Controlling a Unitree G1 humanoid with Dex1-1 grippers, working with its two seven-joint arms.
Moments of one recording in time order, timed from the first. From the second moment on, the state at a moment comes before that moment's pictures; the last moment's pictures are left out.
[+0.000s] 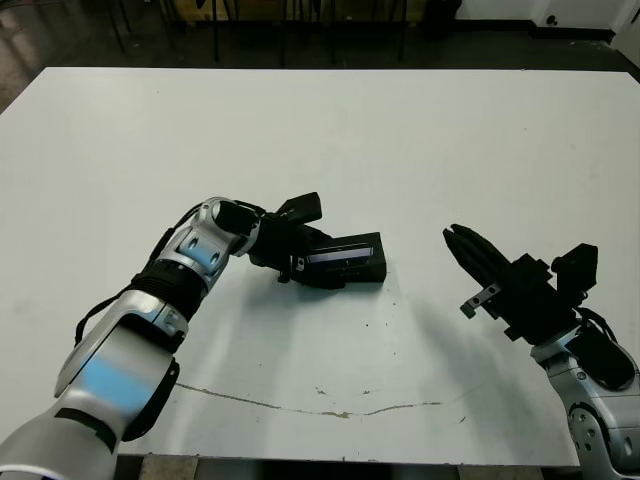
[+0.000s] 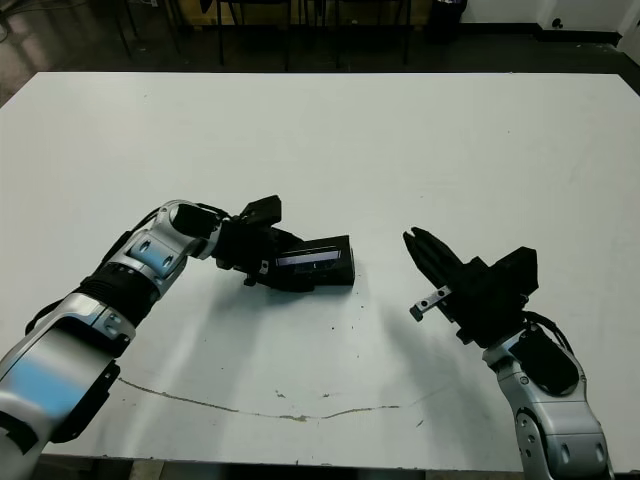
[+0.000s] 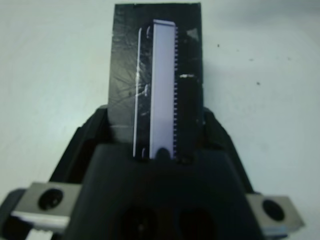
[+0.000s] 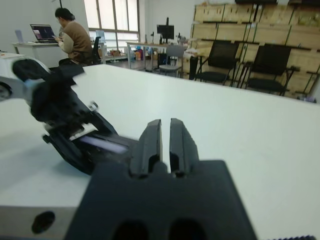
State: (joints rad) left arm -0.84 0.25 -0.46 0.85 0.01 0.04 -1.21; right arm 0.10 -0.42 -0.08 -0.39 0.37 0.16 0.50
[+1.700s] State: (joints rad) left arm -0.78 0.37 -0.46 0.73 0.01 -0.14 -1.19; right arm 0.12 -0.41 -0.08 -0.35 0.40 0.17 0.50
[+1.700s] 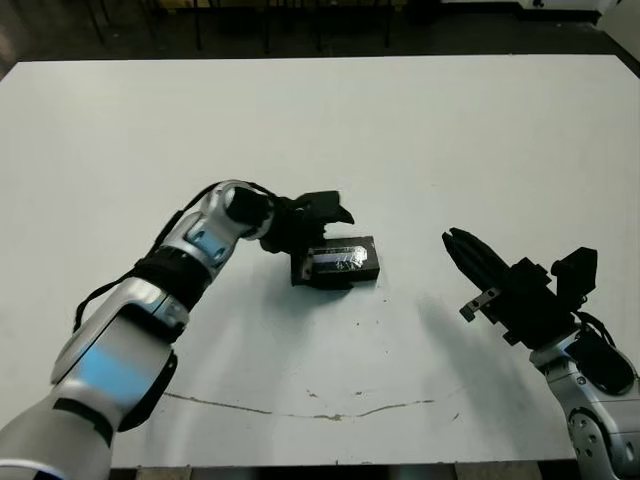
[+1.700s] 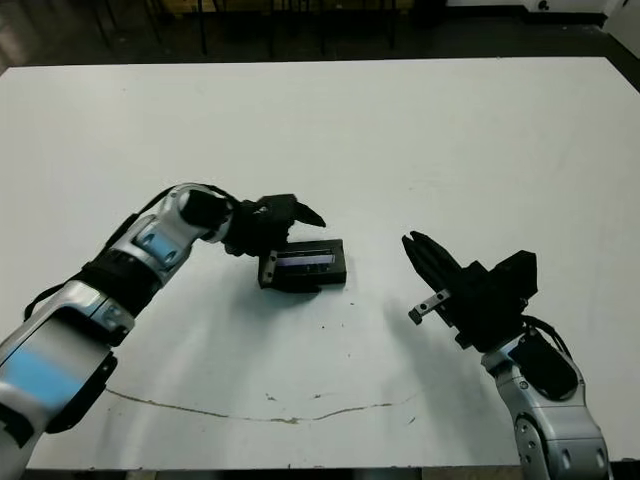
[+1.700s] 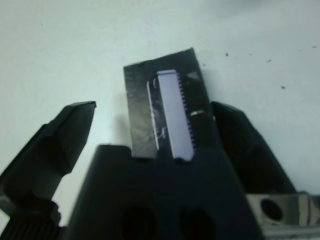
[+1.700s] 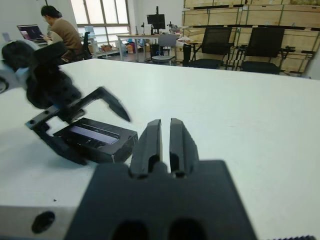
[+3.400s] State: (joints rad) left arm -0.43 0.34 -0.20 -0.32 -0.28 0.58 -0.37; right arm 0.09 -0.41 -0.07 -0.26 0.27 0.08 0.47
